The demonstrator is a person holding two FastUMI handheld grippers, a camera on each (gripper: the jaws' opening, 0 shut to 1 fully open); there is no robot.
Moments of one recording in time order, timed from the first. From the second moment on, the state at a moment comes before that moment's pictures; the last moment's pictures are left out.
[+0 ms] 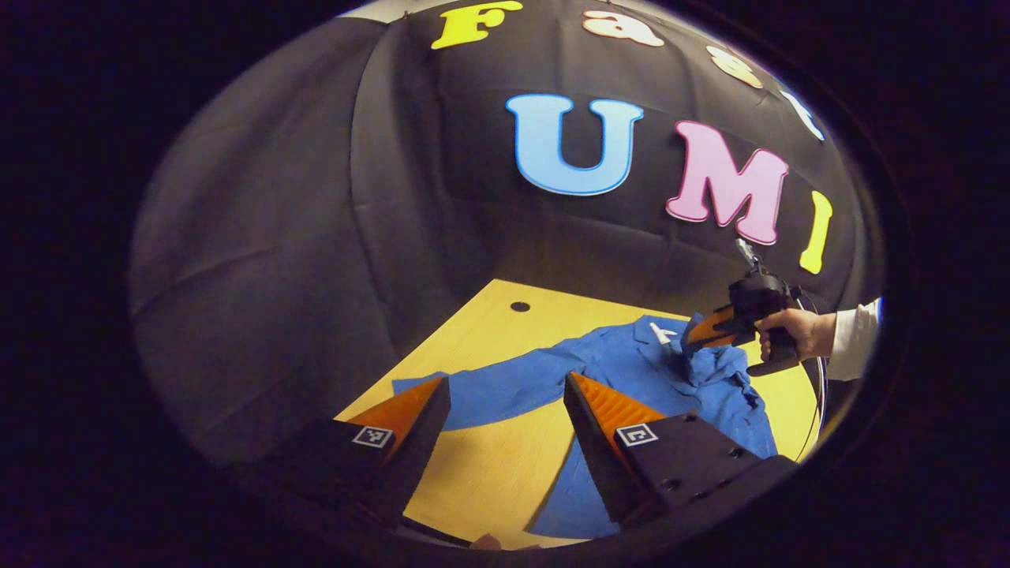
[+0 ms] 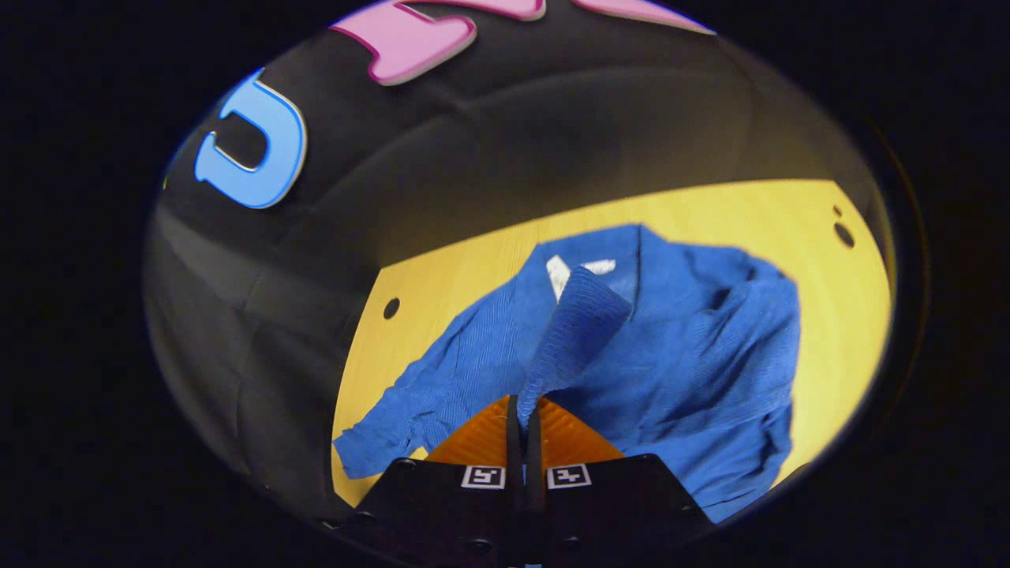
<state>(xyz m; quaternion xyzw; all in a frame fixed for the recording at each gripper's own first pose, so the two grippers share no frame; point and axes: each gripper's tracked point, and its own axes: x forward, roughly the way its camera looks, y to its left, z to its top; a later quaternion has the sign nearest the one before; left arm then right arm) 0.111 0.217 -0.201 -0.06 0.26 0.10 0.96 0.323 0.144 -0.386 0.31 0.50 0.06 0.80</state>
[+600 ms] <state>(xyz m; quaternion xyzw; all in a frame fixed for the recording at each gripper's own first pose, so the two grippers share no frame) 0.155 0.283 -0.270 -0.09 0.31 0.17 0.93 0.345 0.224 -0.384 0.49 0.48 0.13 0.72</state>
